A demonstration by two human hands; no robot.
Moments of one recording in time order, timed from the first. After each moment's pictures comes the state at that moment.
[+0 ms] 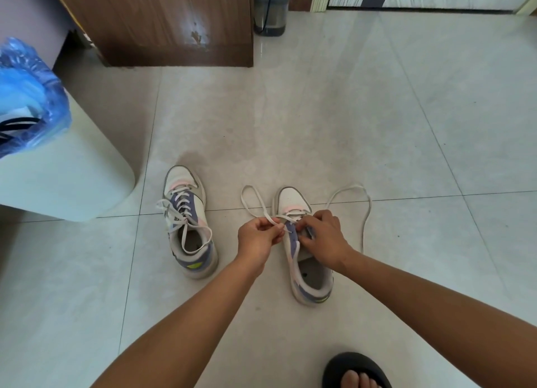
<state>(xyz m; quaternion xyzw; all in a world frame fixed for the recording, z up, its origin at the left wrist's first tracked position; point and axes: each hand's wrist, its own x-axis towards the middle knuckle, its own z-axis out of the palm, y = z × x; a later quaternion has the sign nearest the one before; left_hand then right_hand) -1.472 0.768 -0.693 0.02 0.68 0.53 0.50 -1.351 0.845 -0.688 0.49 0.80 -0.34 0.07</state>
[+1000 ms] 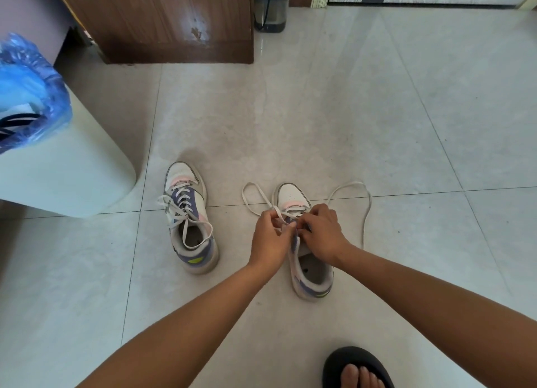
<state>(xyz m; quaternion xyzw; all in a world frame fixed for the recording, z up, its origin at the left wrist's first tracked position) -1.452 0.761 -0.677 0.23 0.78 0.39 0.42 -1.356 0.845 -0.689 0.47 0.83 -0.29 0.08</state>
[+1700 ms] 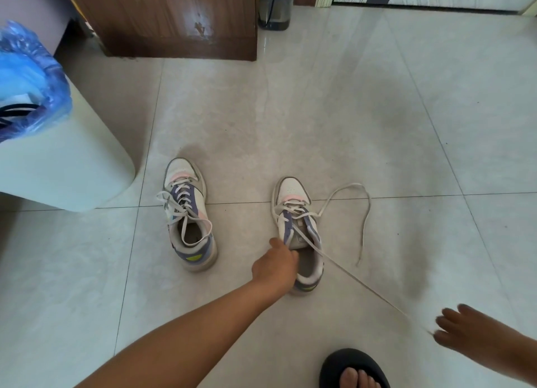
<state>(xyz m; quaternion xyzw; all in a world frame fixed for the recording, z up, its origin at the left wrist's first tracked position) -1.429 0.751 -0.686 0.33 0.83 0.06 0.44 -1.078 0.850 -0.686 0.06 0.92 0.19 0.34</state>
